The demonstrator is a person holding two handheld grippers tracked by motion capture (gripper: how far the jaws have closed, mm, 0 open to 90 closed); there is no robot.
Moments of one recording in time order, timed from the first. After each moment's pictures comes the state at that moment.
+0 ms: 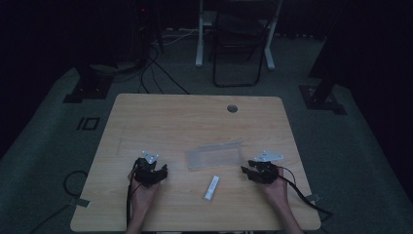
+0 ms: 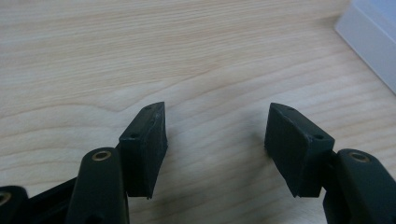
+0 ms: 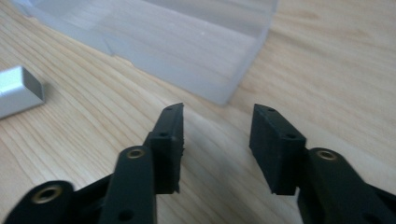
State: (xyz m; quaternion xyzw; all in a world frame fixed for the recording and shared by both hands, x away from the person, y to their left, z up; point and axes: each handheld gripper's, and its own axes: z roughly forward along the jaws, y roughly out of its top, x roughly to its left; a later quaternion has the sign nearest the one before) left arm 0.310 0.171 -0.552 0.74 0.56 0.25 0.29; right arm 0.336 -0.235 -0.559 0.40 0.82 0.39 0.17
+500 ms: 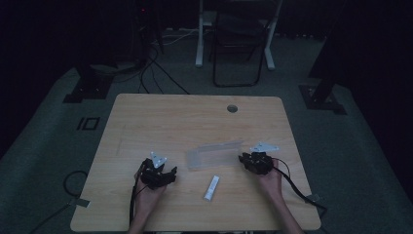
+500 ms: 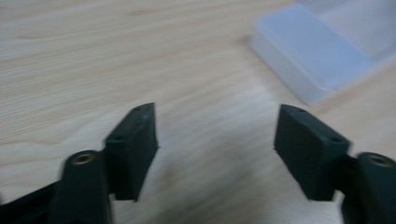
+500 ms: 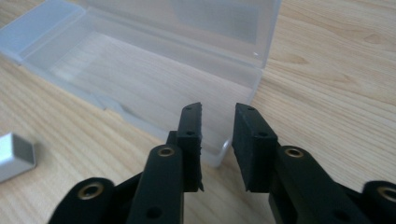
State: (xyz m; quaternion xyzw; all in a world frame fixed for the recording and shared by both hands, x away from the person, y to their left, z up) left arm 0.300 0.151 -0.542 0.77 0.50 0.23 0.33; right arm 0.360 -0.218 -0.544 0.42 0.80 0.39 0.17
